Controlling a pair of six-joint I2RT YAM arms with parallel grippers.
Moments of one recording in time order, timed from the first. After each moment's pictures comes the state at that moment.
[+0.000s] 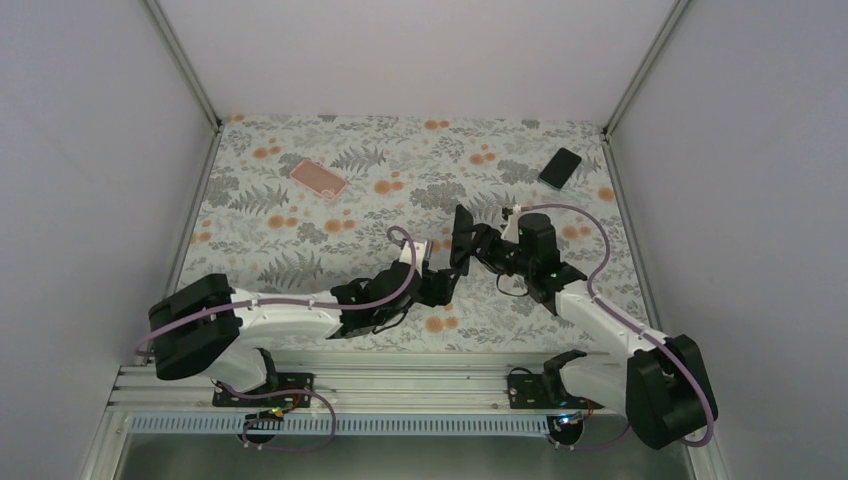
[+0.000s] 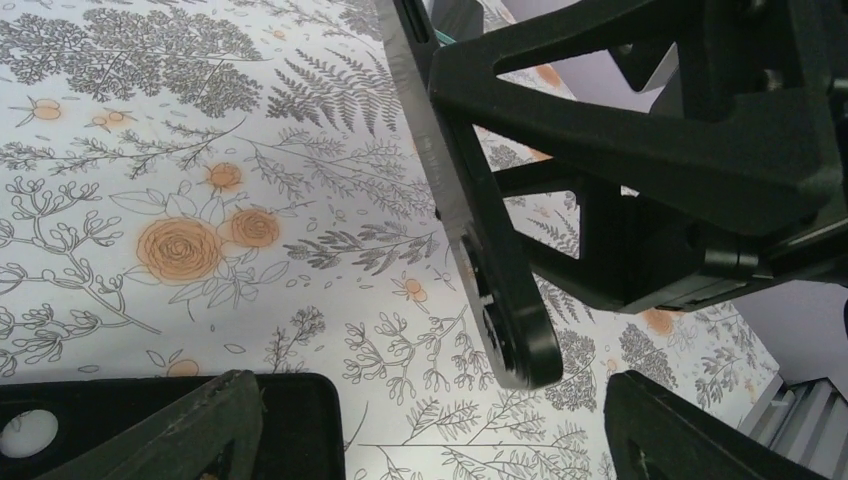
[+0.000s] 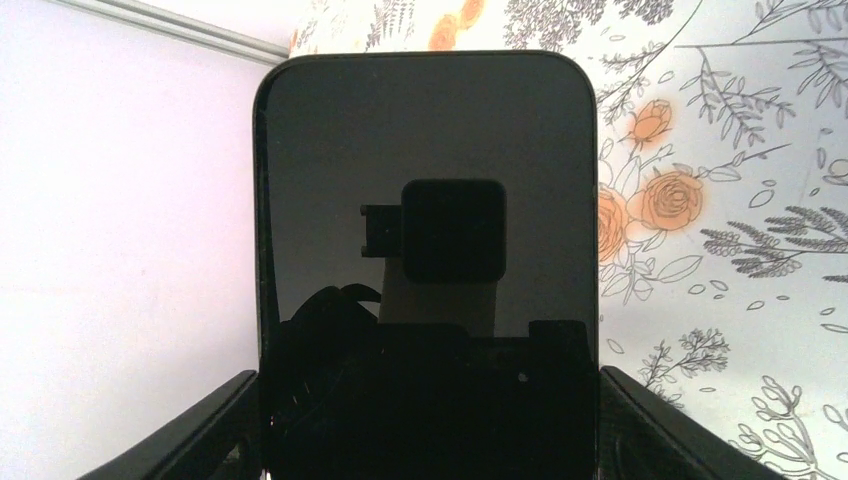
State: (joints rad) left arm -1.16 1.45 0.69 0.32 -0.34 -0.73; right arm 0.39 1.11 0.52 0.08 -0.45 0.95
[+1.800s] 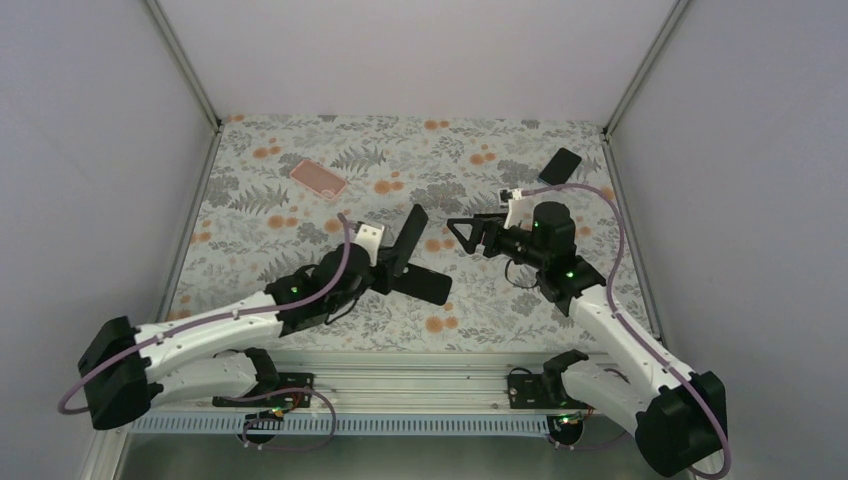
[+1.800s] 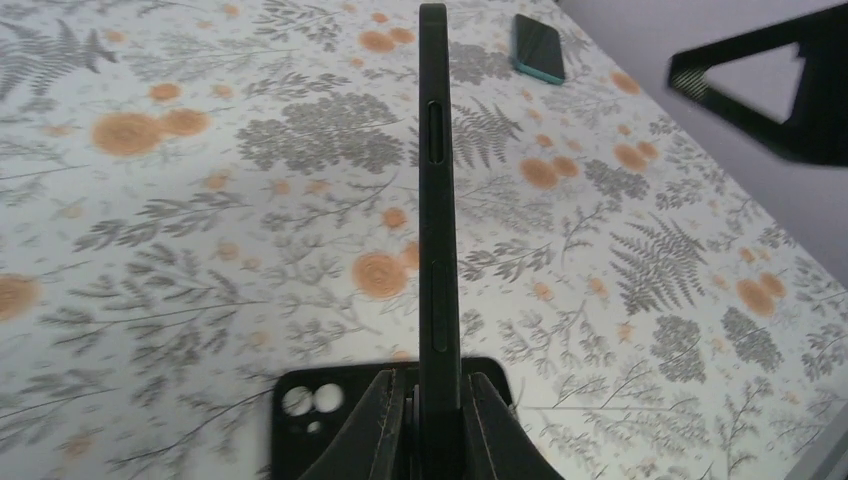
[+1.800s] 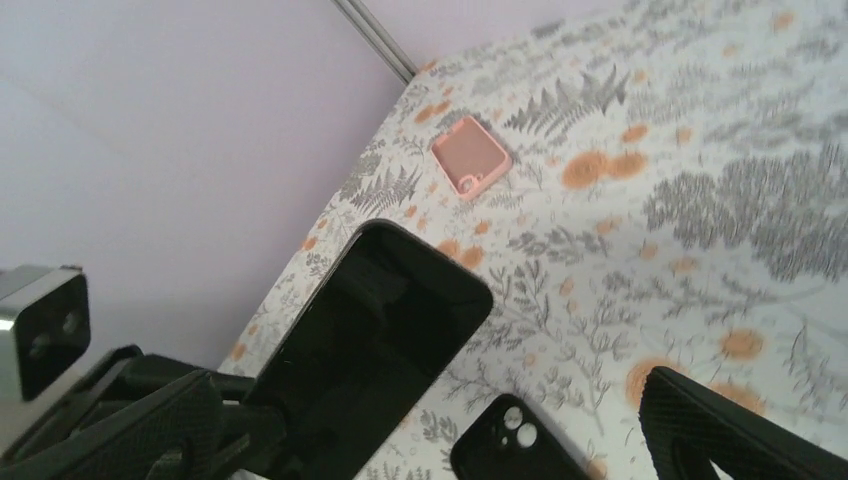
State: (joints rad) left arm -1.01 1.08 0.65 -0.02 -0.30 -0.52; right arm 0.40 0.98 0.63 0.02 -0.50 0.56
